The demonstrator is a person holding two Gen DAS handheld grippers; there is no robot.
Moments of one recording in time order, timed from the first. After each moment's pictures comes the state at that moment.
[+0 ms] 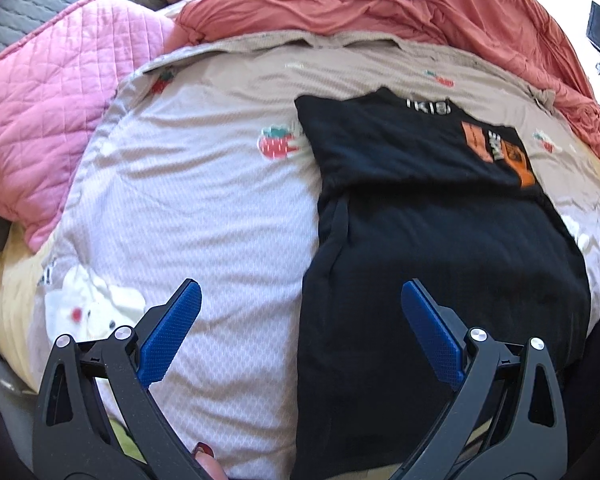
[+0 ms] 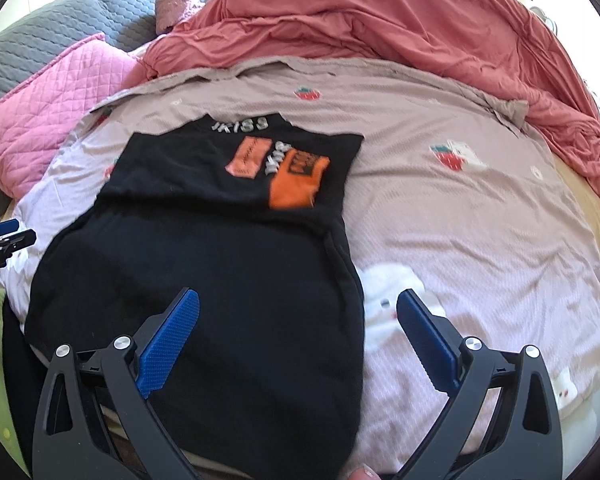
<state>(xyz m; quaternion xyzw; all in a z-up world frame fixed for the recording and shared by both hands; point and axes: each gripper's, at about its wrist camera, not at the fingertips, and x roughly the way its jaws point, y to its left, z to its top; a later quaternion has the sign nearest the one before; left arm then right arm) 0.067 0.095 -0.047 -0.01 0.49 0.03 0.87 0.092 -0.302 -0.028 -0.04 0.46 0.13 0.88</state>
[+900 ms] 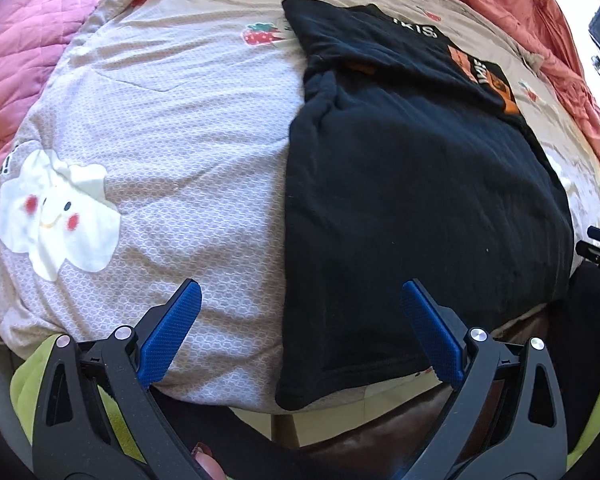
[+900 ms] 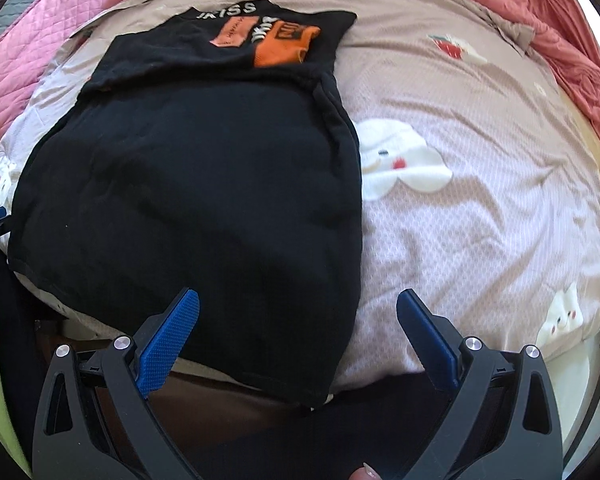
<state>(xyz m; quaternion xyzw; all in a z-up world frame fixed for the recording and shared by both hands) 0.019 0.102 -0.091 -0.05 0.58 -0.02 0.81 0.055 -0.311 -0.073 -0.06 0.60 0.11 0.79</state>
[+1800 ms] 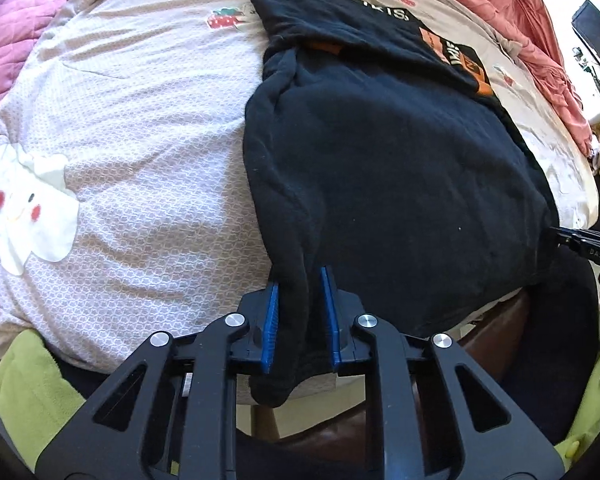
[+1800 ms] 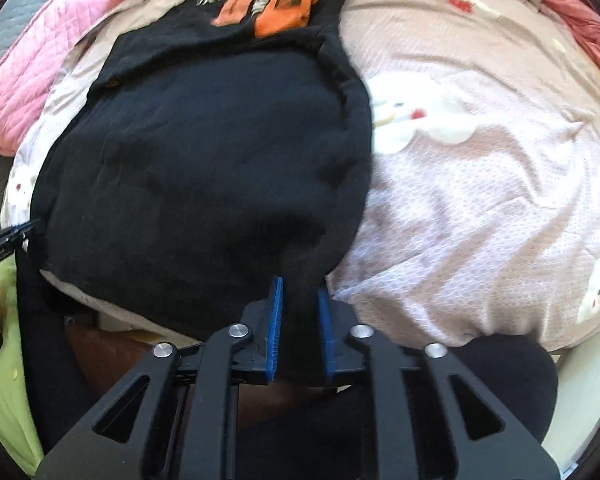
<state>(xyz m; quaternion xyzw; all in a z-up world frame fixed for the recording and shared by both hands) 0.015 0.091 -0.099 -0.07 0.60 -0.07 0.80 0.050 -0.324 -0.087 -0.01 0.64 0.14 0.75</state>
